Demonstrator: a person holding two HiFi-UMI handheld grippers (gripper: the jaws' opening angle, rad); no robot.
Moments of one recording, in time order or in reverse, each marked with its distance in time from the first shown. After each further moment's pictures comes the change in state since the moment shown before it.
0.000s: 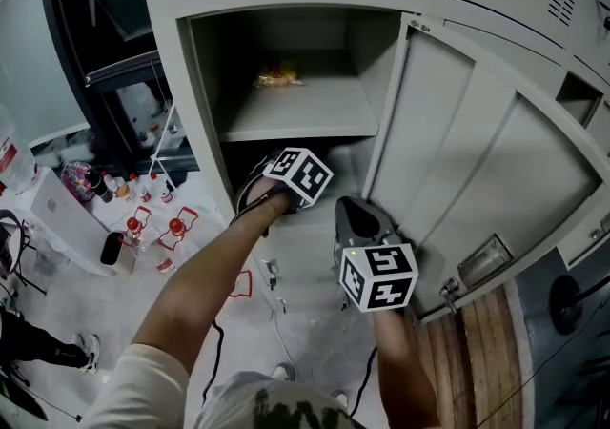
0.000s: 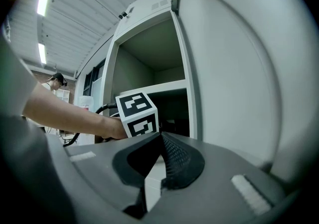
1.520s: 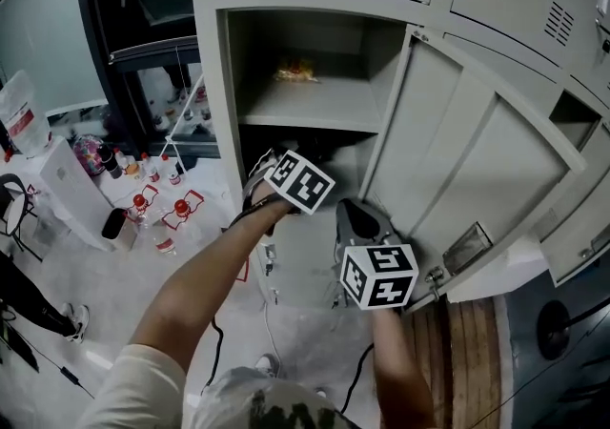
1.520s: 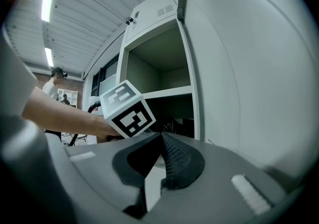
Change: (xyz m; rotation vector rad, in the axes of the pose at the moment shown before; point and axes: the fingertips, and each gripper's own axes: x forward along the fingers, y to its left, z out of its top) left arm -0.067 -0.017 0.010 -0.076 -0.264 0.042; right arm -0.034 0.018 0.004 -0.006 0.024 0.083
